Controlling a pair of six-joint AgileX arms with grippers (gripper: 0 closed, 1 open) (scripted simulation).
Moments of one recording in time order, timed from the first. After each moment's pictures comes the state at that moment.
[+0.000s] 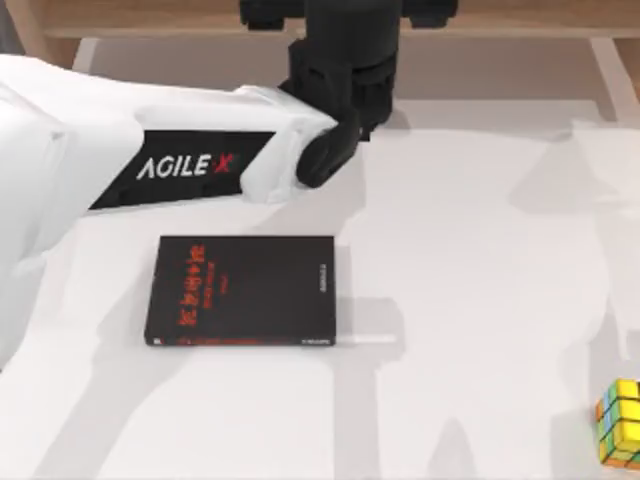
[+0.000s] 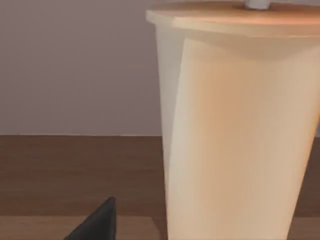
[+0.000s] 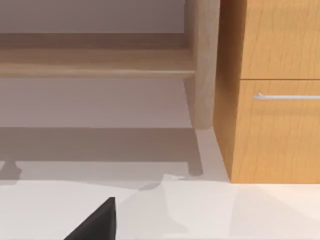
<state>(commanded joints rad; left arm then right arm) -0.70 2.11 1.46 0.67 -0.66 0.01 0.00 0.00 0.00 0.00 0.00 0.00</state>
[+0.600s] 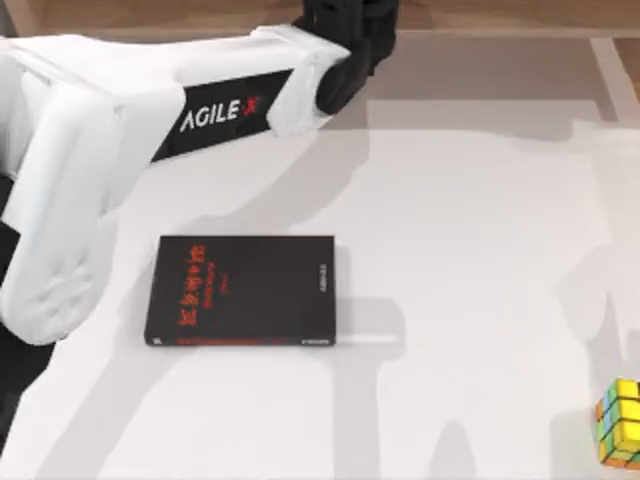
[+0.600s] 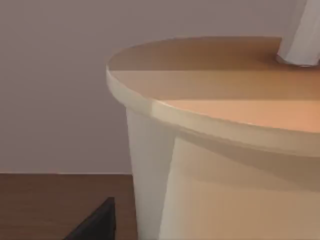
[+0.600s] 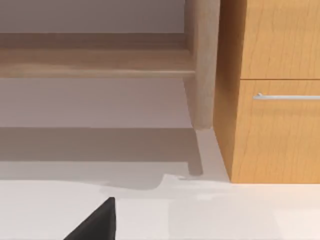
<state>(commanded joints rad) -0.63 2.33 1.83 0.52 -0.58 0.01 0.00 0.00 0.00 0.00 0.00 0.00</state>
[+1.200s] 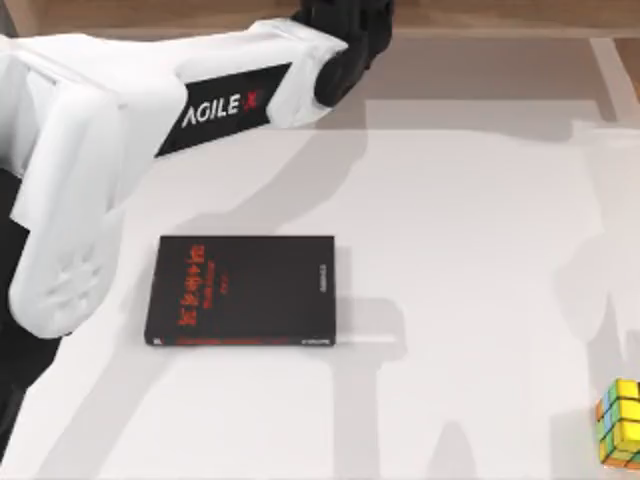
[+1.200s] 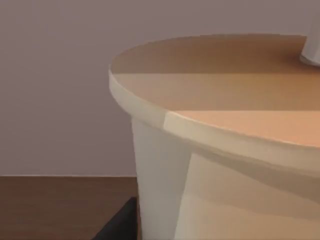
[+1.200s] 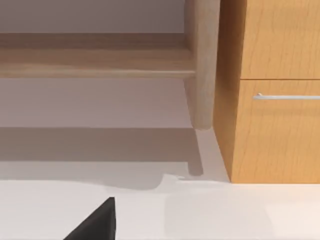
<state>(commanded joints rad) -0.62 2.36 1.87 0.50 -0.56 0.00 0.00 0.00 0.00 0.00 0.00 0.00</state>
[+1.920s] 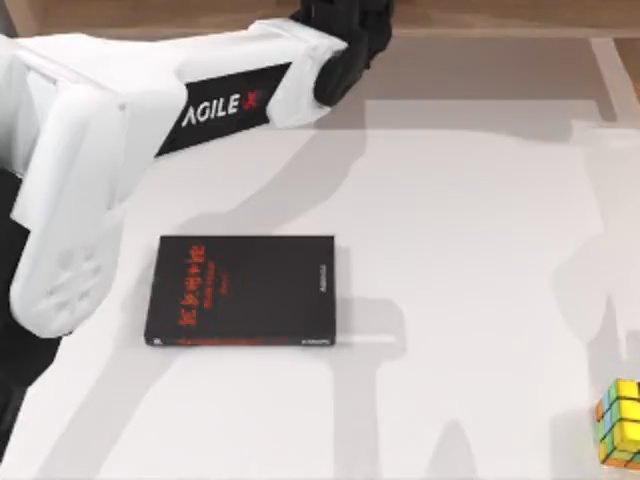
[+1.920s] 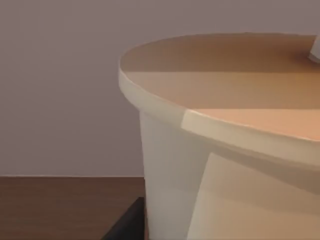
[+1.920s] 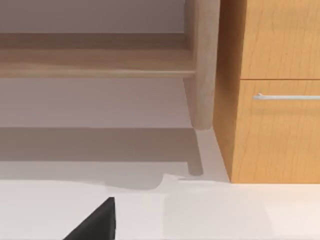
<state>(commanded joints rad) -0.62 2.36 1.87 0.50 -0.56 0.00 0.00 0.00 0.00 0.00 0.00 0.00</state>
